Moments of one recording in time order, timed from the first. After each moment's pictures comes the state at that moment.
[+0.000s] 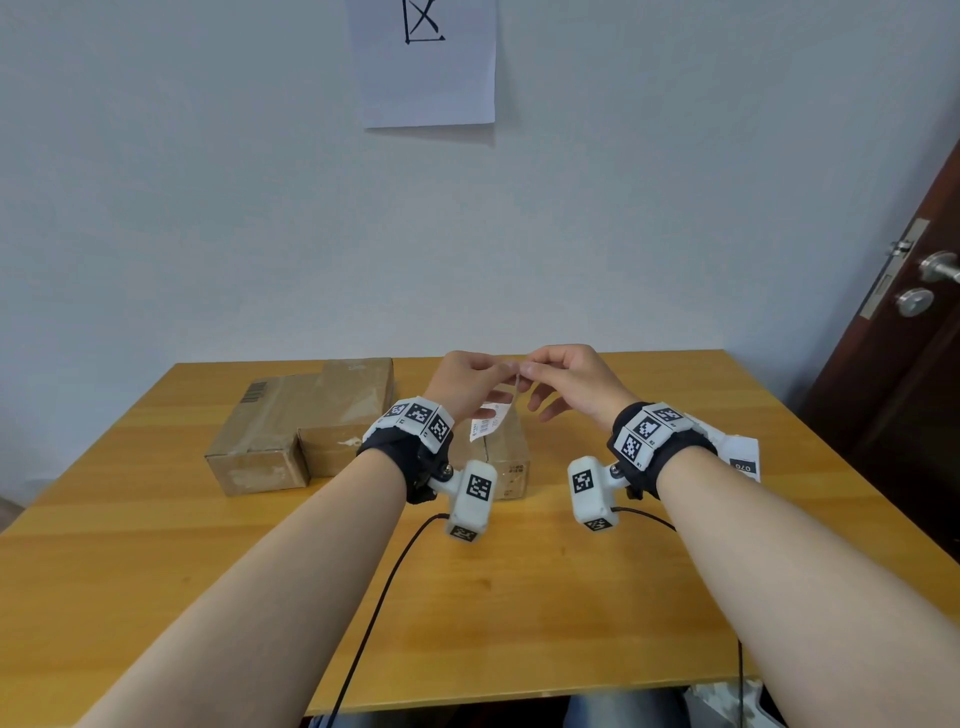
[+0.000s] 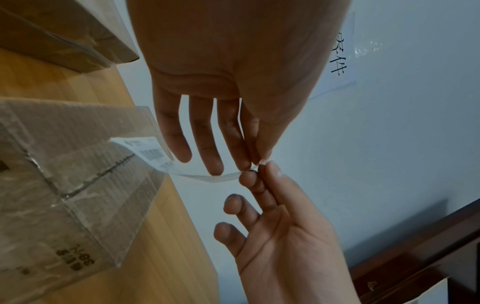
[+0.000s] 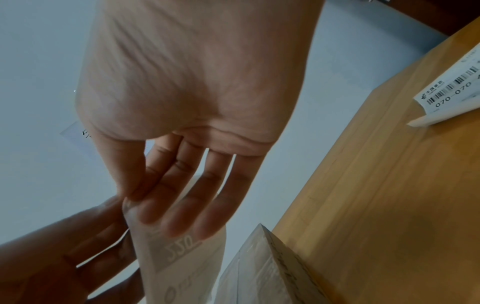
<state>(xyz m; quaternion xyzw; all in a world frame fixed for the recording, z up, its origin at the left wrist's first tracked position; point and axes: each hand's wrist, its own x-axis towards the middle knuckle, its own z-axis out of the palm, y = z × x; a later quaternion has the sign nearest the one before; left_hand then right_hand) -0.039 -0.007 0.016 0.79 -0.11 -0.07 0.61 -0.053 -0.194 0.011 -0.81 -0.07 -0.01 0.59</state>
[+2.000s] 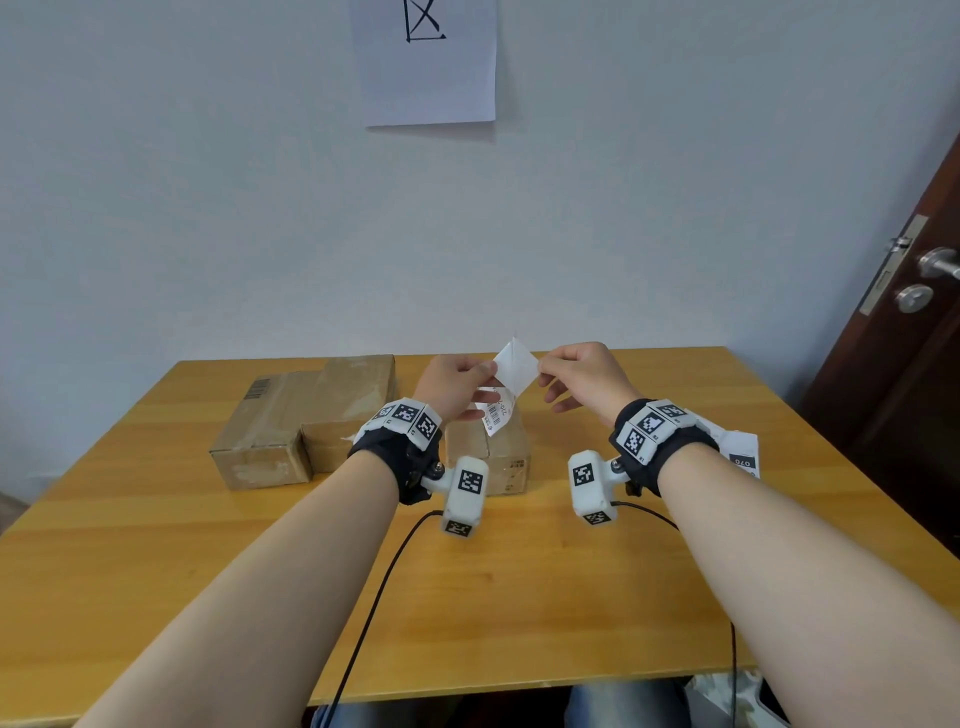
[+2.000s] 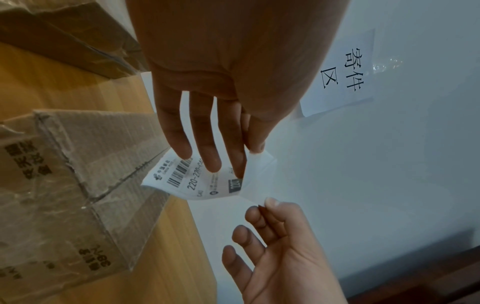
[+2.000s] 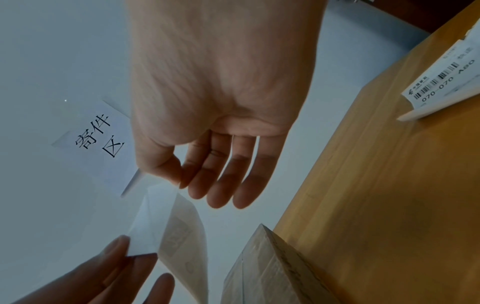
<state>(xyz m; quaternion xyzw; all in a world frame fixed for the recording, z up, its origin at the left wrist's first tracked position) -0.036 0.006 0.006 0.77 -0.06 -0.07 0.63 -0.055 -0.196 0.010 -0.82 0.05 -0.06 0.57</state>
